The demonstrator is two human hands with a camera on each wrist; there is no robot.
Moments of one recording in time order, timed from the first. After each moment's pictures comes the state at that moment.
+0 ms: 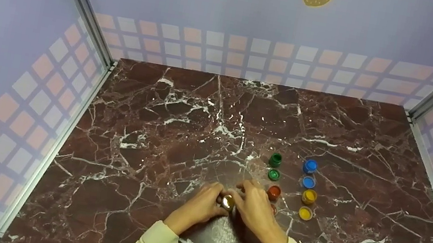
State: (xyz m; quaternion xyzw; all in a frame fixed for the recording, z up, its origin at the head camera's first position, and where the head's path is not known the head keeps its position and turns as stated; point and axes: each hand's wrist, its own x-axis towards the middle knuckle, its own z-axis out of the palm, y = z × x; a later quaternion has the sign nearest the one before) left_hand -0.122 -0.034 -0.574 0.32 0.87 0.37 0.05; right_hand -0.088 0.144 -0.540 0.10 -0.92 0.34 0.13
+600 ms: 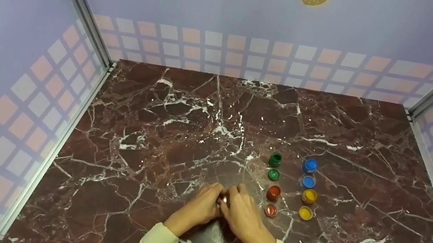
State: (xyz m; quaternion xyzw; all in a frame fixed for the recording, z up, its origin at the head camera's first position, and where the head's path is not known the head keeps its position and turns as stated) left_hand -0.120 -0.033 -0.575 0.33 0.88 0.34 0.02; right_hand -0.074 0.117 -0.543 0.12 -0.95 0.25 0.12
